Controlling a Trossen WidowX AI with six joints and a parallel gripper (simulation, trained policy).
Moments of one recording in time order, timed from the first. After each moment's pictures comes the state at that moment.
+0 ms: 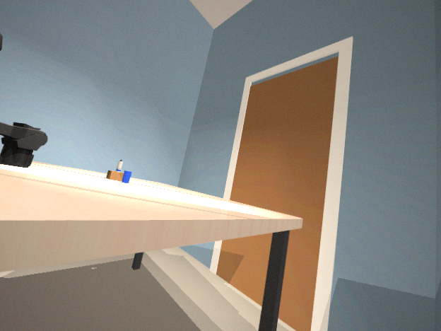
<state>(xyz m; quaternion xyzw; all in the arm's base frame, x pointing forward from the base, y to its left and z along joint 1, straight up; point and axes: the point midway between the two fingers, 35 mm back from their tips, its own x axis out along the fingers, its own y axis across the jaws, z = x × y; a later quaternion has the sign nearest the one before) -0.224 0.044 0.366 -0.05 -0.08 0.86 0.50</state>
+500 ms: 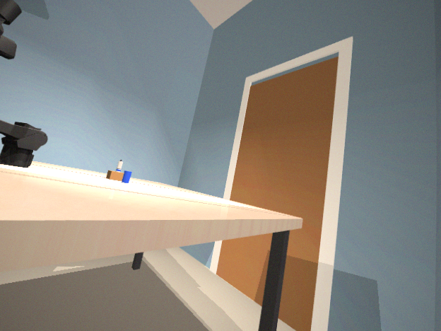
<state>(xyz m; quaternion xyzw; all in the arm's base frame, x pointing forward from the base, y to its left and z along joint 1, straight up) -0.197 0.061 0.369 -0.04 -0.05 0.85 0.52</state>
